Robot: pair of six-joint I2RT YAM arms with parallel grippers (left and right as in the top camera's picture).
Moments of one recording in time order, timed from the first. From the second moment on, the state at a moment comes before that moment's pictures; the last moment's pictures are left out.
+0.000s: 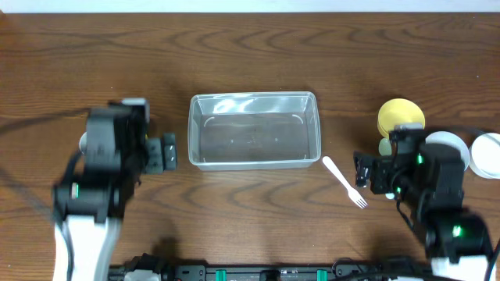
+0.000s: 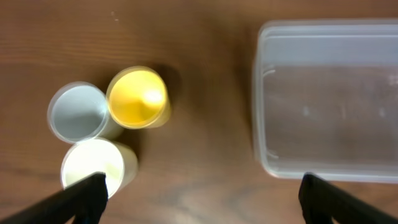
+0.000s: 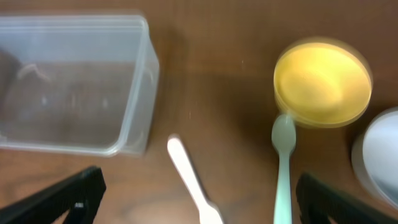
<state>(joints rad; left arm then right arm) -0.08 1.08 1.18 -1.09 -0.06 -0.07 0.08 0.82 0.85 -0.86 -0.11 0.09</state>
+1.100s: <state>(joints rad) 0.13 1.72 1.34 -1.06 -0.08 -0.25 0.04 1.21 1.16 -1.11 -0.02 0.16</state>
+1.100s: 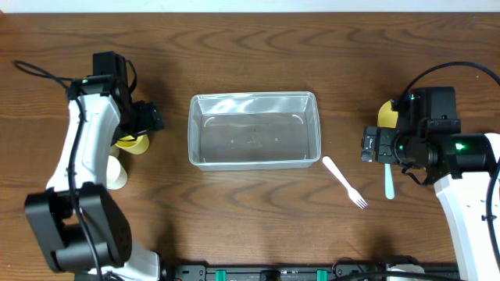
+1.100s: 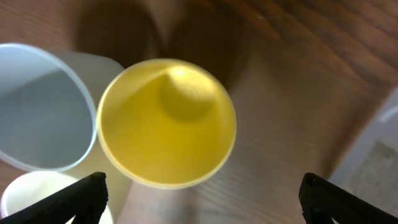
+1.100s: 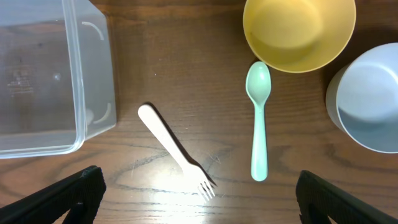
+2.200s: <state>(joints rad) 0.08 1.81 1.34 -1.00 -0.06 -0.22 0.04 1.21 1.16 -1.17 -0.02 0.16</state>
